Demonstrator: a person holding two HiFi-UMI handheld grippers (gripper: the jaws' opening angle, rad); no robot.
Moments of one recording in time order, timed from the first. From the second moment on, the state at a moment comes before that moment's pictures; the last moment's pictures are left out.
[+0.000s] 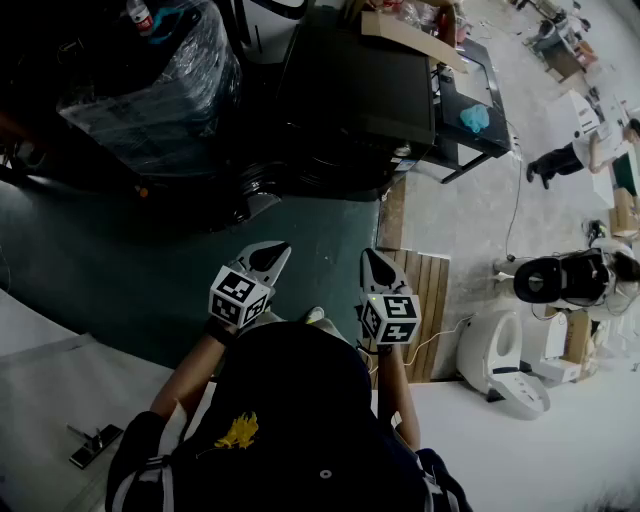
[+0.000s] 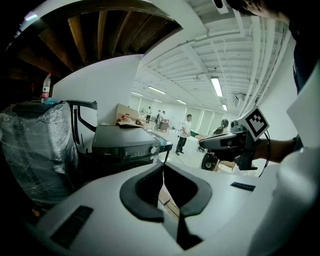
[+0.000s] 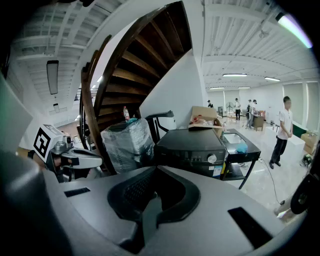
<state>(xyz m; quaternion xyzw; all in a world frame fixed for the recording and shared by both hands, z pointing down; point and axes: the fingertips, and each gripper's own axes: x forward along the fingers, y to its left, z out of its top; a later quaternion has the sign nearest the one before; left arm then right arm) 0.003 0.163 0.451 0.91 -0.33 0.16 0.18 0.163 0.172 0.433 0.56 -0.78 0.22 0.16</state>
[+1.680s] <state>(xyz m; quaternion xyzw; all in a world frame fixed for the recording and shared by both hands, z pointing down) 0.014 0.061 0.482 0.90 -0.34 0.18 0.22 0.166 0.109 0.499 0.50 -0.75 0.31 0.30</state>
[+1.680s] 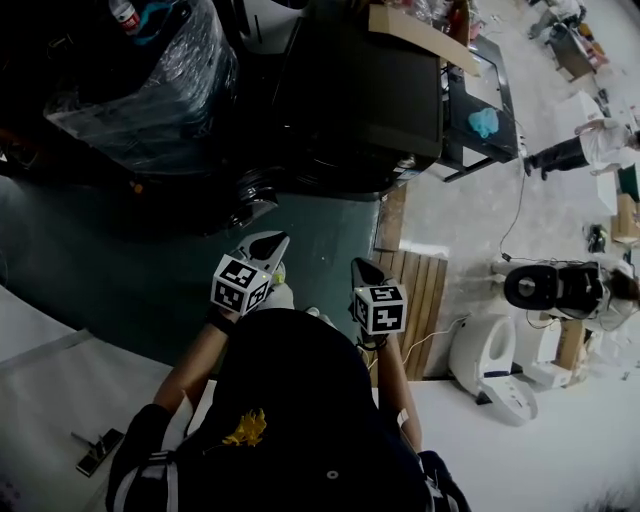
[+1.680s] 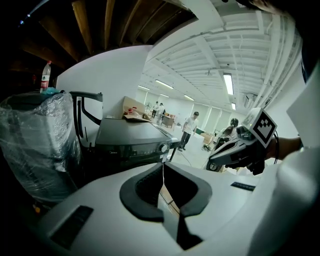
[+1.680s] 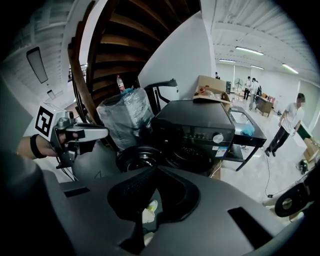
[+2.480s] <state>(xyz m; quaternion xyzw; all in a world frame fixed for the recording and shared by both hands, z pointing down) -0.117 -0.034 0.572 0.87 -0.36 0.22 0.24 0.044 0.072 0.532 0.49 -0.74 0.31 0.35</state>
